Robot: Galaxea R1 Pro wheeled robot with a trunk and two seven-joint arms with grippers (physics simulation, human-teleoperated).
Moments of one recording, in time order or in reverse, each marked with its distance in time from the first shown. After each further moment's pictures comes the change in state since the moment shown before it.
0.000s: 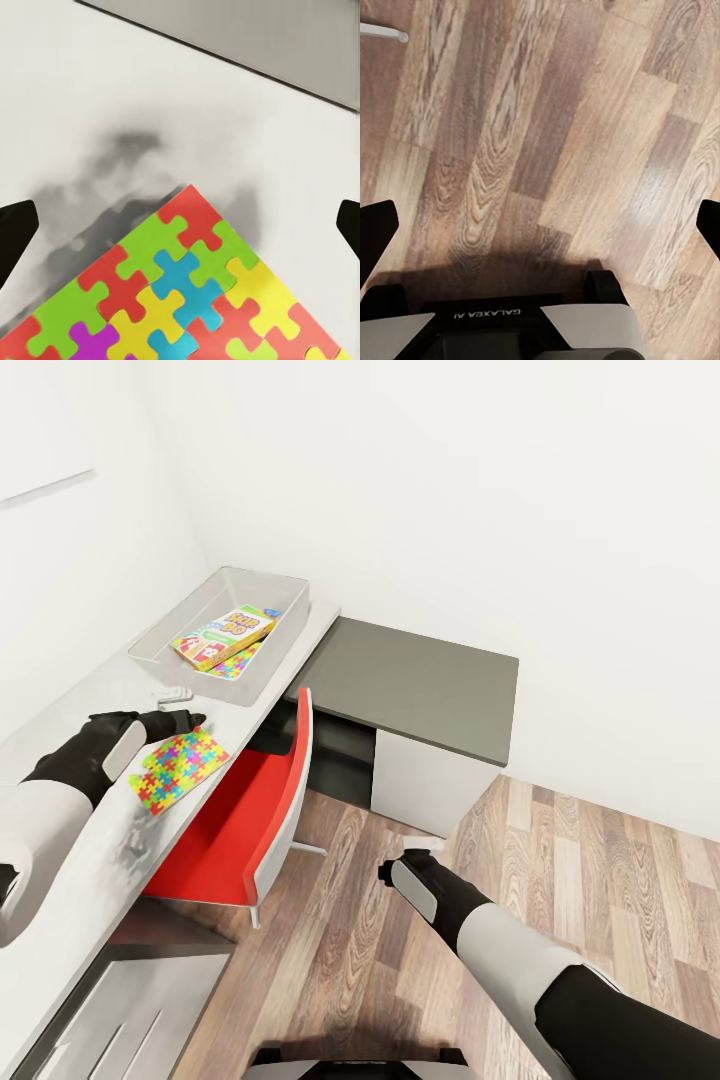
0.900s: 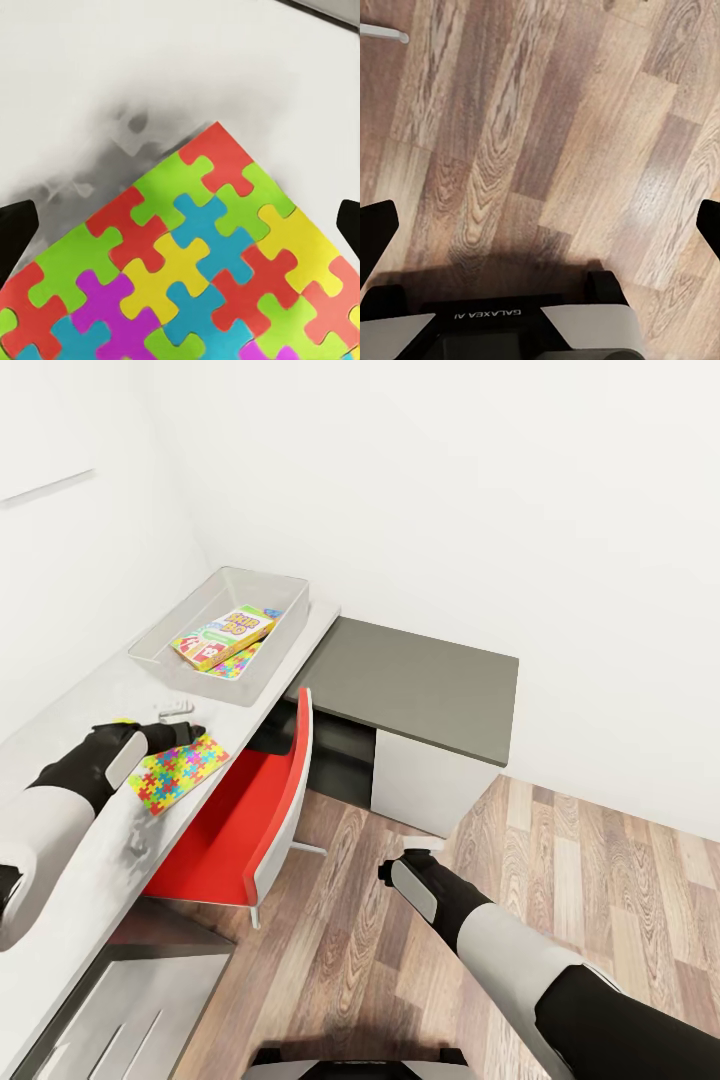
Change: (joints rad) left arm 0.012 -0.004 0.001 0.057 0.003 -0.005 0.000; right arm 0.000 0.000 0.000 -0.001 0.000 0.000 0.000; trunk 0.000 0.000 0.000
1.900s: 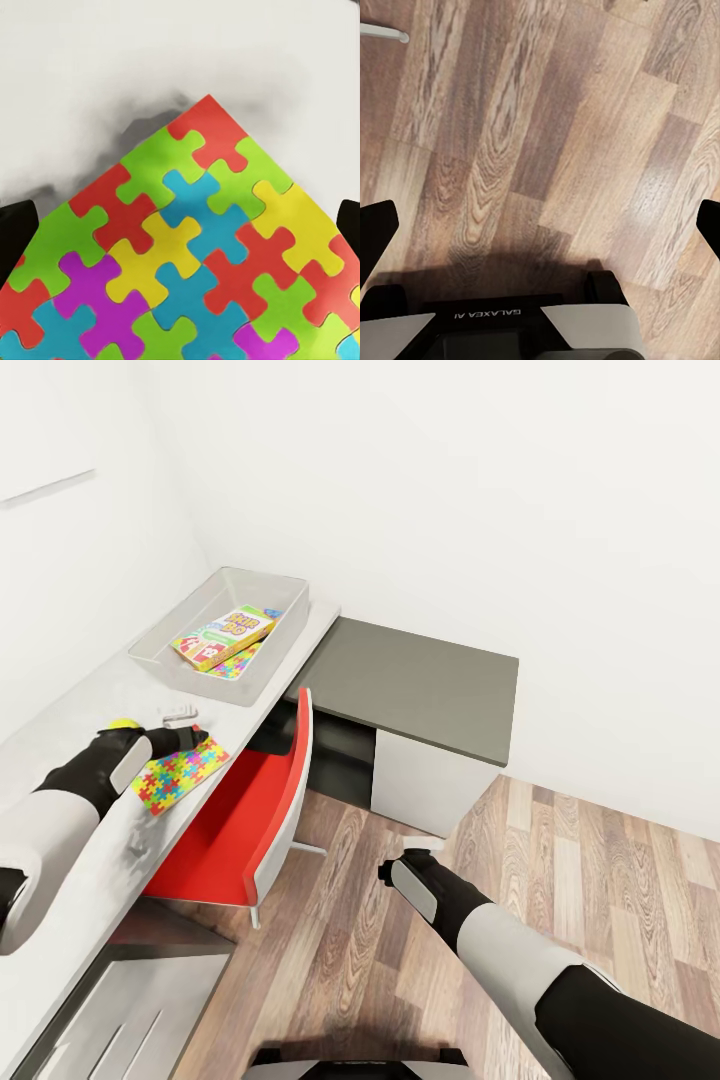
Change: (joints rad) left arm 0.013 -0.011 0.001 0.007 -0.011 -0.006 0.002; right arm 0.000 0.000 0.000 0.000 0.000 0.001 0.000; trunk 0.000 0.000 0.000
